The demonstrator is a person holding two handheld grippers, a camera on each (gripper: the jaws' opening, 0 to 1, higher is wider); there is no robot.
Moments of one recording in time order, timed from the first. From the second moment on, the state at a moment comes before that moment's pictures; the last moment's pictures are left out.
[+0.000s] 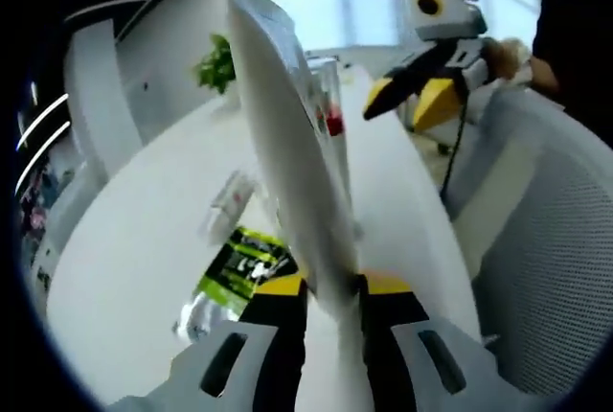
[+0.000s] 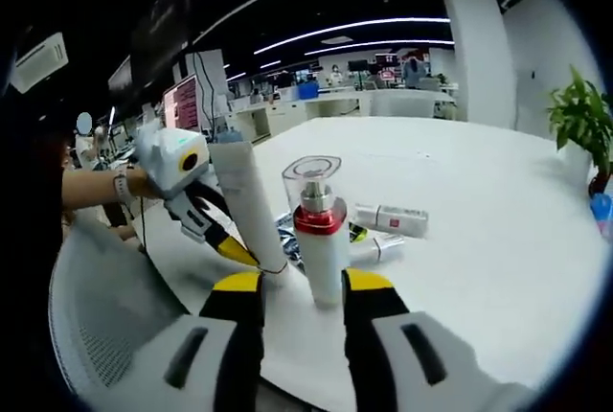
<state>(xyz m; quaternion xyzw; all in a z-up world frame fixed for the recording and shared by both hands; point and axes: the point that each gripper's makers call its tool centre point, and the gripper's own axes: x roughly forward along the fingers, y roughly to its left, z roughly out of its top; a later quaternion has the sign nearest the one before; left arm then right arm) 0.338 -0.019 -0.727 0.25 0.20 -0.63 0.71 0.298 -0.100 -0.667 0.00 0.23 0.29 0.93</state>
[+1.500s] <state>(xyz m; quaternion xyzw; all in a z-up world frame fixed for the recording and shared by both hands) 0.345 -0.046 -0.741 0.28 0.20 -0.65 0.68 0.289 -0.105 -0.676 0.02 0.26 0.27 0.93</state>
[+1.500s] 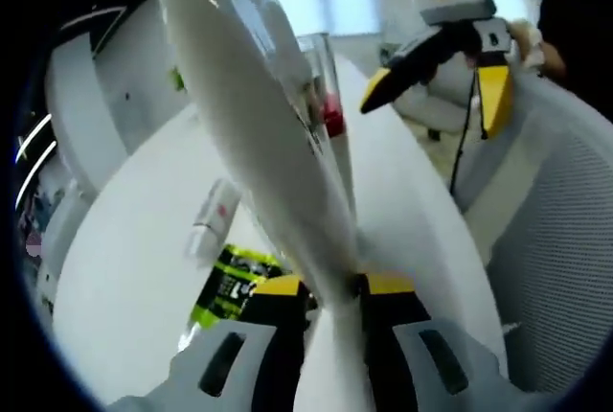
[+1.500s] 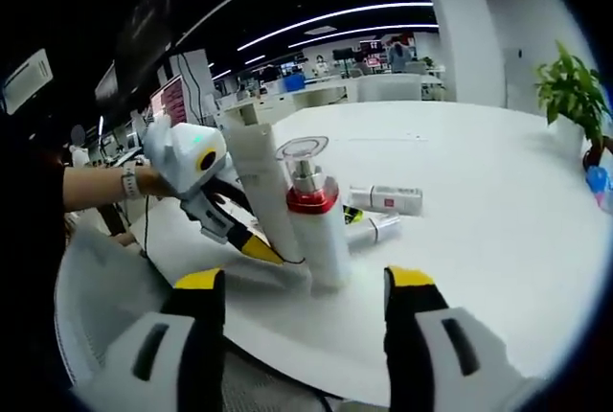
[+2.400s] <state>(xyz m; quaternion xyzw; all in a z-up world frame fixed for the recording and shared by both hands) 0.346 -0.002 -0.715 0.25 0.22 -0.54 0.77 0.289 -0.102 -0.672 -0.01 0.27 0.28 0.92</state>
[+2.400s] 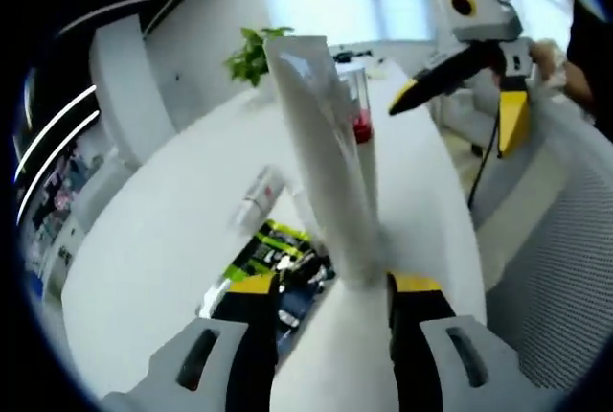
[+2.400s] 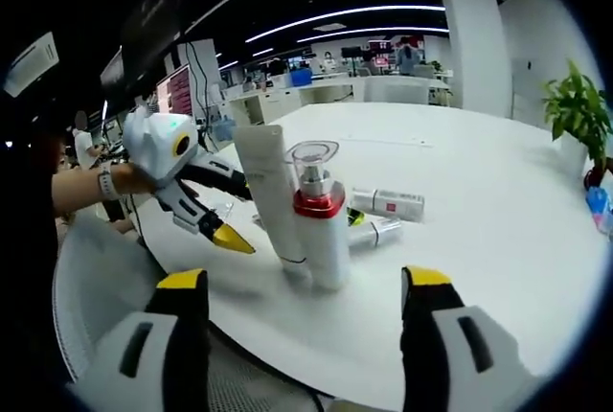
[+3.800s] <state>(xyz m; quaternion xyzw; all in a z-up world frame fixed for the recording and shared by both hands) 0.325 0.108 -0.645 0.09 0.24 -0.34 0.91 0.292 -0.106 -0.654 -0.11 0.29 0.33 0.89</state>
